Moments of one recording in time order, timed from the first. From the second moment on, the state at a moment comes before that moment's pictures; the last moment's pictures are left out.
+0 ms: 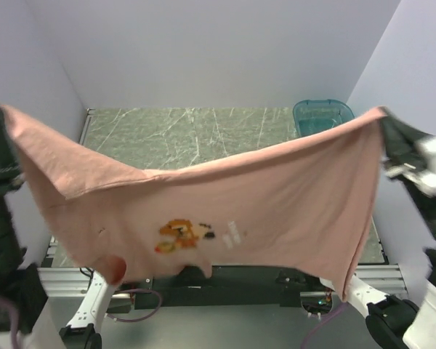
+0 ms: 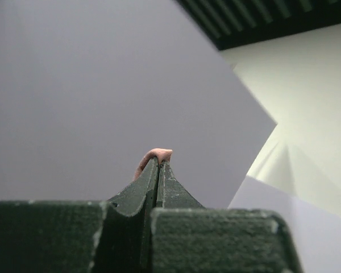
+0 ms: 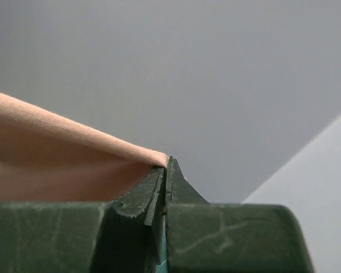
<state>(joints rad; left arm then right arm) 0.07 0.68 1.76 -0.25 -0.05 -0.84 0.33 0.90 2.03 -0.75 -0.14 -0.61</state>
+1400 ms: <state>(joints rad) 0.07 2.11 1.71 0.09 -0.01 -0.74 0.26 2.19 1.81 -0.13 0.25 -0.53</state>
